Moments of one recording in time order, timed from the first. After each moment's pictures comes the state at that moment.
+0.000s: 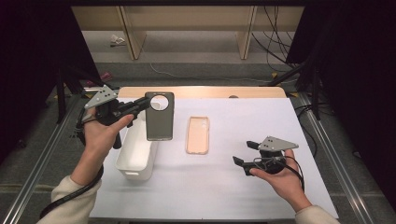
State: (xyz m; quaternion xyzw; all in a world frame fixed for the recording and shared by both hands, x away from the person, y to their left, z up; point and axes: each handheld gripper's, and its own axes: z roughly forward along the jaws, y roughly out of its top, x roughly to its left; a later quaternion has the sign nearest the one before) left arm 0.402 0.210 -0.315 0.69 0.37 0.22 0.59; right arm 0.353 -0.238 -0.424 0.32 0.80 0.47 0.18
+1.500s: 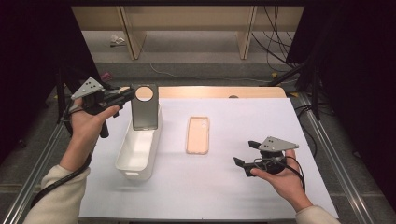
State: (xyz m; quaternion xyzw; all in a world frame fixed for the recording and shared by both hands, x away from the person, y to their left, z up) left arm 0.438 0.255 -0.321 0.69 0.37 0.25 0.58; right arm 0.353 -0.239 -0.425 0.32 0.80 0.47 0.18
